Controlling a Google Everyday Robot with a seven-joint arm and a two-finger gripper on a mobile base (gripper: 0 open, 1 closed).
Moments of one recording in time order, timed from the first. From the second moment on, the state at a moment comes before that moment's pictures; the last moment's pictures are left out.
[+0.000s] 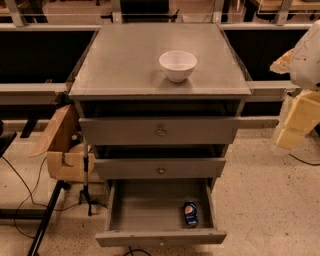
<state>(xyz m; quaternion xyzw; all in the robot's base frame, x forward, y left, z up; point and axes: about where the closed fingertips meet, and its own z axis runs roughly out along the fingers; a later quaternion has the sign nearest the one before) 0.438 -0.217 0.976 -0.60 0.78 -0.03 0.16</state>
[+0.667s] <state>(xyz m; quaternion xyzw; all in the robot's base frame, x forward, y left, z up) 0.445 -0.213 0.962 -0.60 0.79 -0.02 0.15</state>
